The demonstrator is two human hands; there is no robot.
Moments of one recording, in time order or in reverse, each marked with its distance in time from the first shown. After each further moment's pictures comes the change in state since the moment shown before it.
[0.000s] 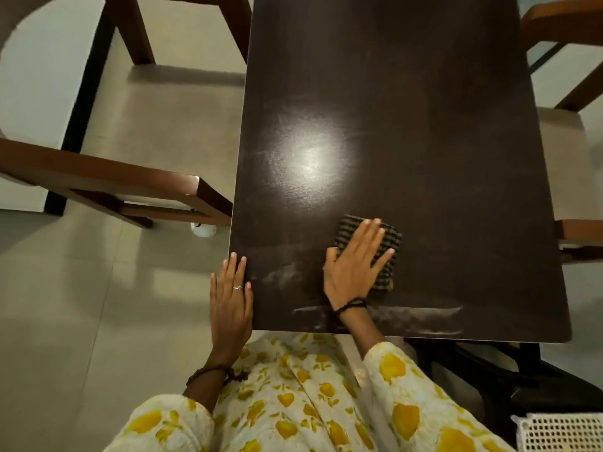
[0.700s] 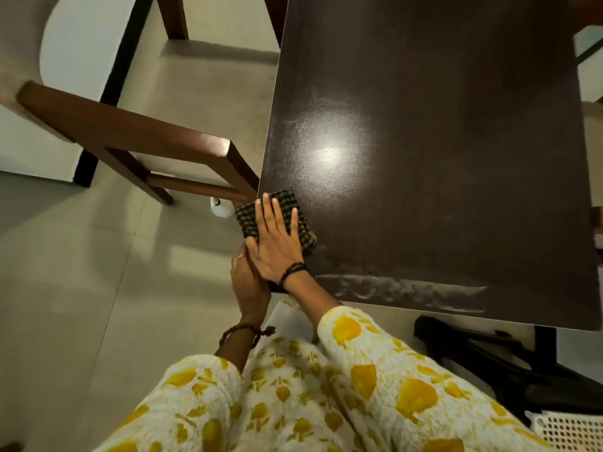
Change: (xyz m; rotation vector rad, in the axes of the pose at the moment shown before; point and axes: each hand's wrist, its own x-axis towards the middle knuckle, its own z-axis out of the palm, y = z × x) left_hand -0.017 -0.005 0.017 -0.325 0.232 -0.284; right_hand -0.069 -0.105 0.019 0.024 -0.302 -0.773
